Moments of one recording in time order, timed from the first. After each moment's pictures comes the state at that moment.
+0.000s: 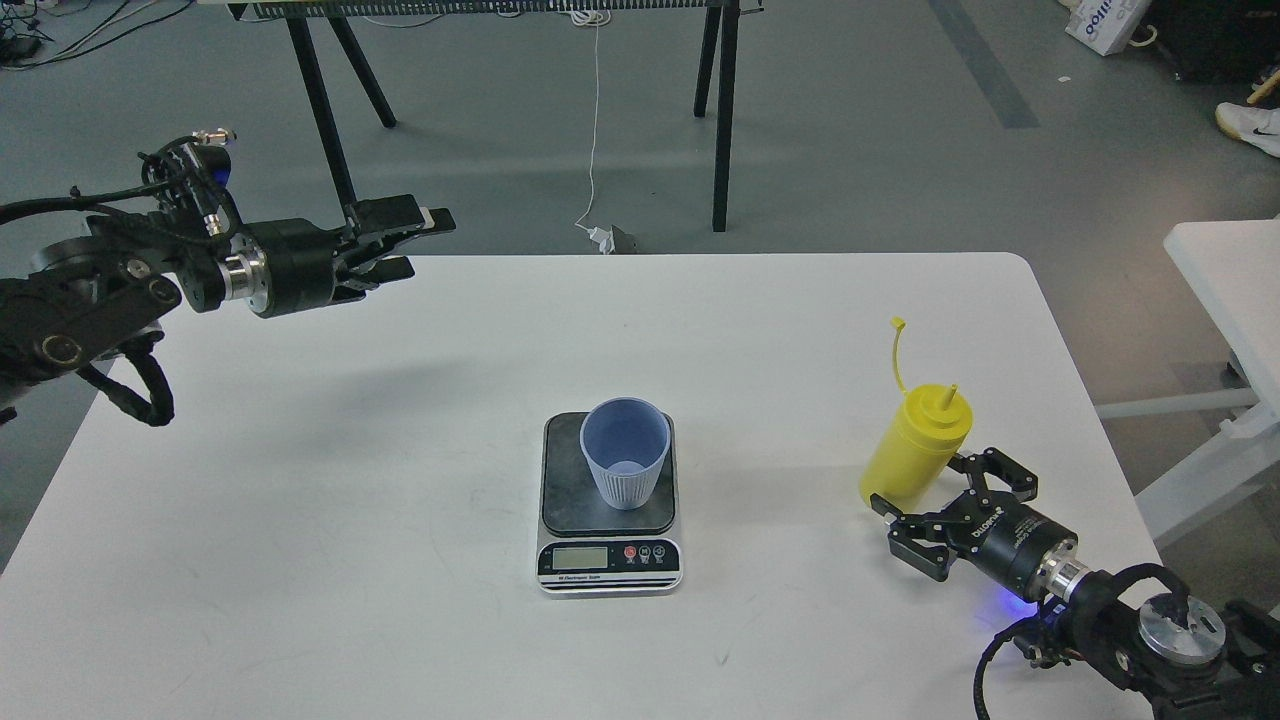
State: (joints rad) left arm -1.08 0.57 -0.05 -0.70 0.81 -0.49 -0.49; right arm 0.24 -0.35 0.89 0.72 0.62 0.49 -0.46
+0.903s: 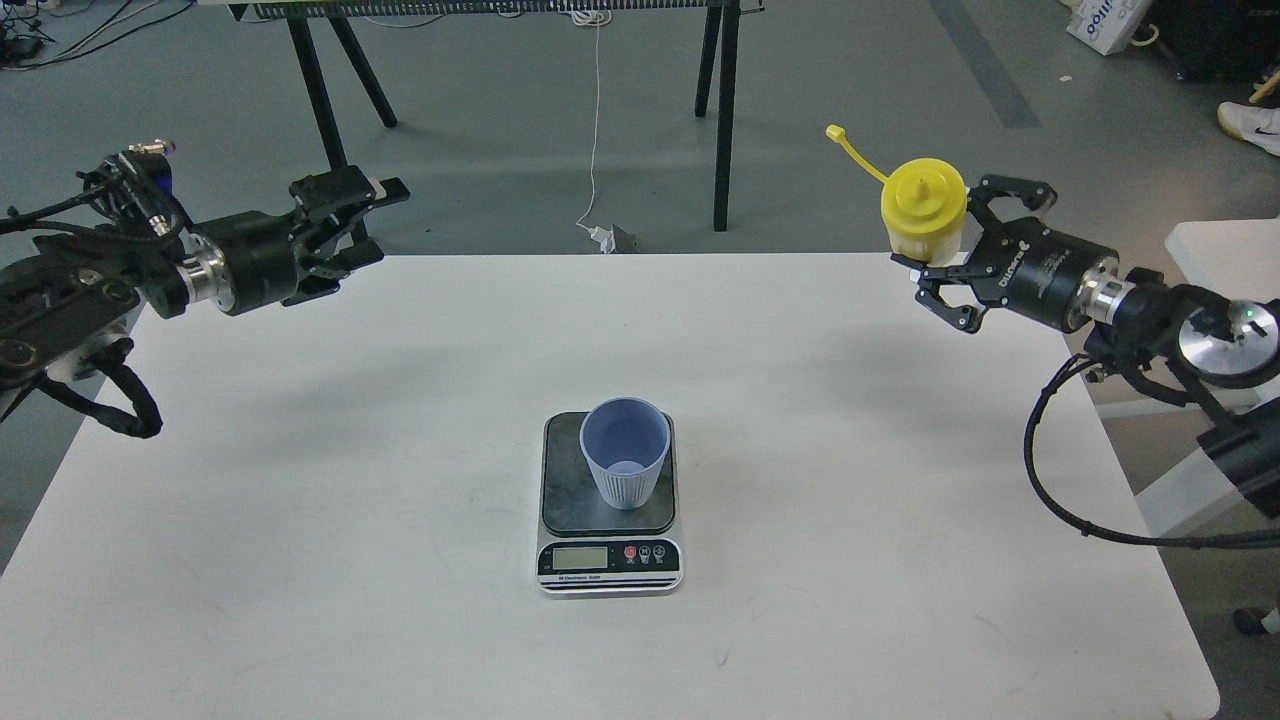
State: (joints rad) left arm -0.99 0.61 -0.16 -0.68 0.61 -0.49 -0.49; right arm 0.84 -0.46 0.85 0.71 0.06 0.49 -0.45
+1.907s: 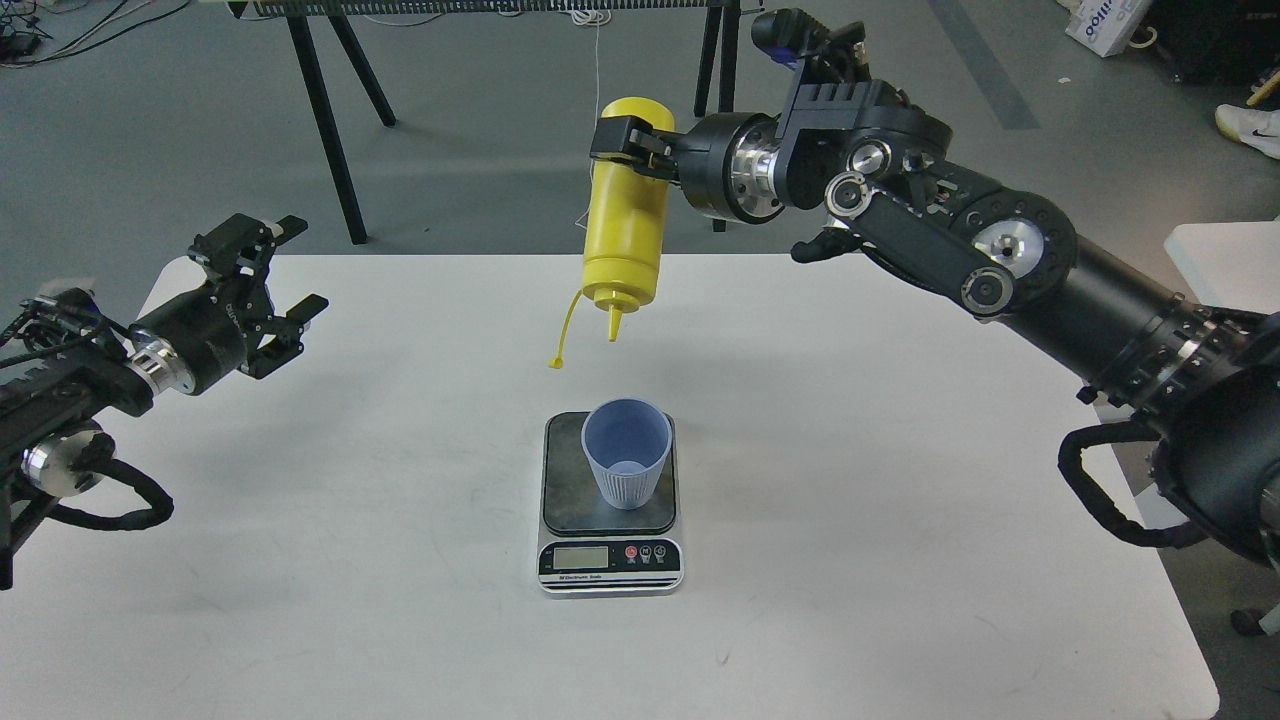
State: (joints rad) left arm -0.71 0.60 -0.39 -0.65 0.37 -0.49 -0.49; right arm 1.22 -0.07 0.52 0.92 -1.19 0.34 -0.31
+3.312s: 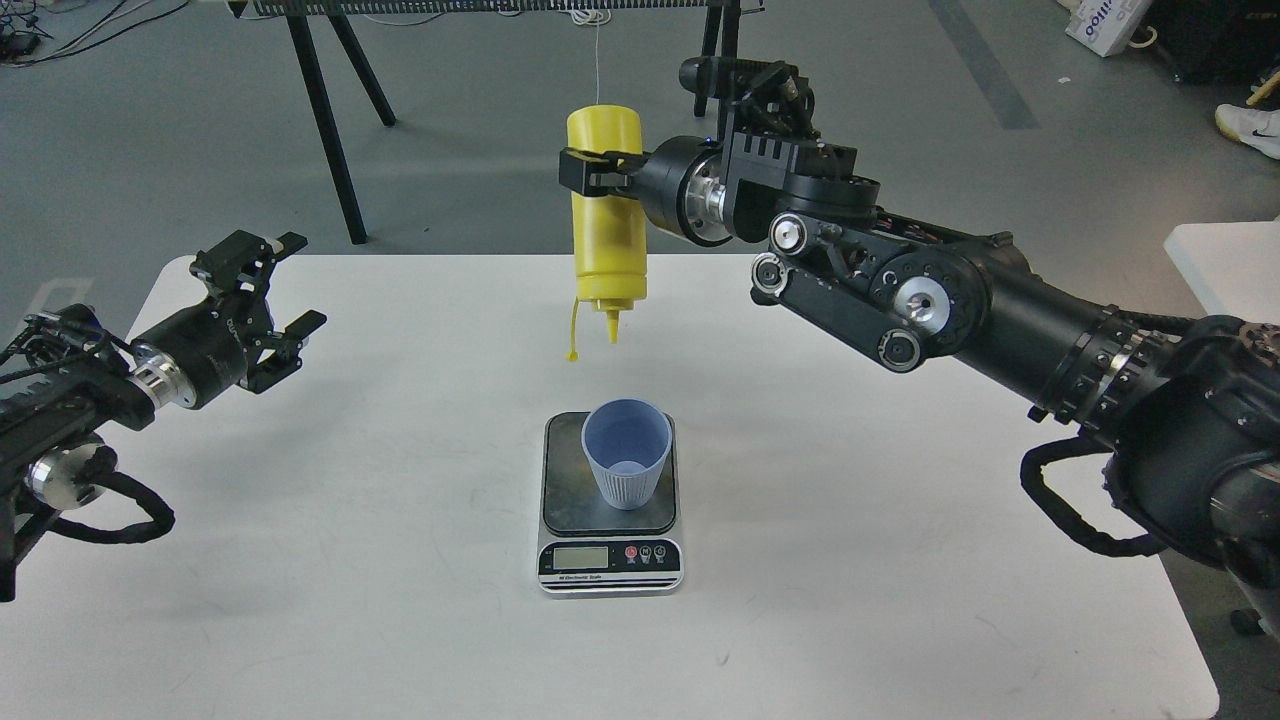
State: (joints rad) left arm -0.69 0.59 -0.39 -0.62 0.38 -0.49 -0.49; right arm 1.23 0.00 0.46 0.82 -1.42 0.17 -0.21
